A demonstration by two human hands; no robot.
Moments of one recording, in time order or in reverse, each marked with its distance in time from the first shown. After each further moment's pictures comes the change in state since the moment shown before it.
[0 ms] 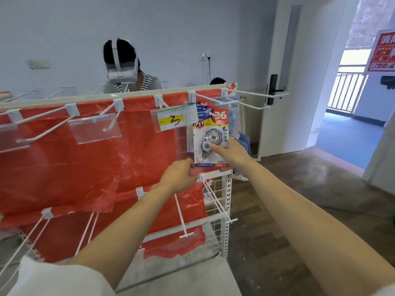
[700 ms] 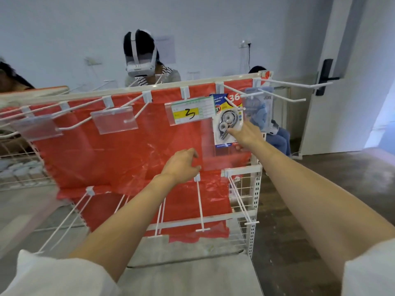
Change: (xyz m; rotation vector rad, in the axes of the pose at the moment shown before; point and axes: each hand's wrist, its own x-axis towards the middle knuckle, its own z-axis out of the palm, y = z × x) left_hand -0.014 -0.013 -0.025 0.100 0.095 -0.164; right_hand 0.073 0.003 0.008 -0.363 -0.022 0.029
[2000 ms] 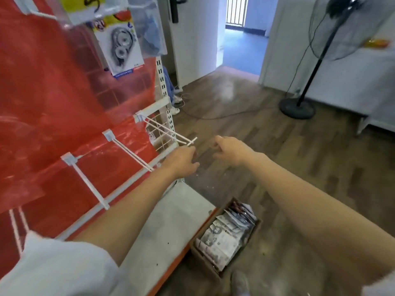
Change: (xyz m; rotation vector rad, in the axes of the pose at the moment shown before) left_hand -0.063 0.026 0.156 -0.049 -0.553 0.664; right_hand -0.234 0.103 0.074 -0.398 -0.159 0.435
